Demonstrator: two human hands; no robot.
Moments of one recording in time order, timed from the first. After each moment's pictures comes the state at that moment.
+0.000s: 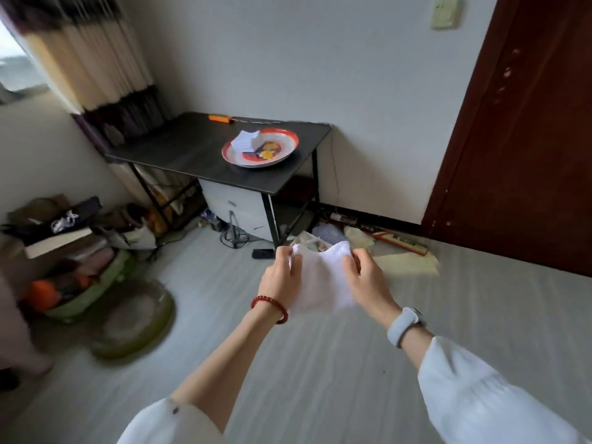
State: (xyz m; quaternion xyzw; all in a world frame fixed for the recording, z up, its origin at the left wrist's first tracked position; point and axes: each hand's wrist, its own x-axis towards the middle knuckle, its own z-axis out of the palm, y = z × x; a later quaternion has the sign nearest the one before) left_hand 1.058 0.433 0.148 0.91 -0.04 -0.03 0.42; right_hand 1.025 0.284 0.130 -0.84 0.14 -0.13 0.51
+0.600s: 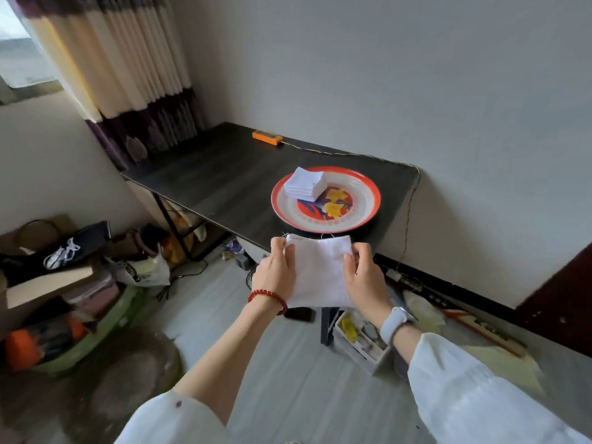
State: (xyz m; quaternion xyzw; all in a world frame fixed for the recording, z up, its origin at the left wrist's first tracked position) left_hand 1.556 0.563 0.151 0.93 0.03 0.04 0.38; right_hand 1.535 0.409 0.132 -0.87 0.07 -0.12 0.47
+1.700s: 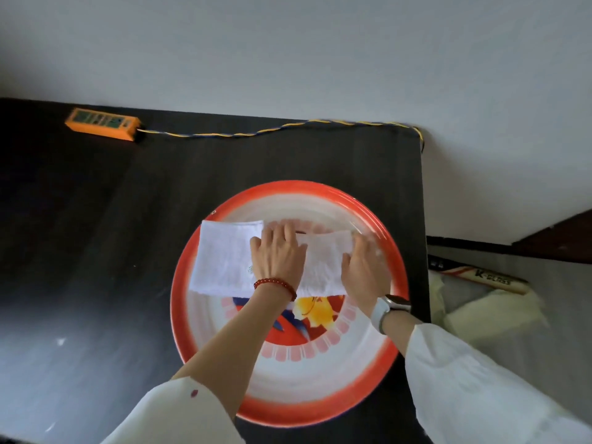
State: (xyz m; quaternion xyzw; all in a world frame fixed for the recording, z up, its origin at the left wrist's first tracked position) left_hand 2.088 0.404 -0.010 0.97 -0.24 -0.05 0.02; right_hand 2.005 0.288 -0.043 -0.92 0.33 -0.01 0.23
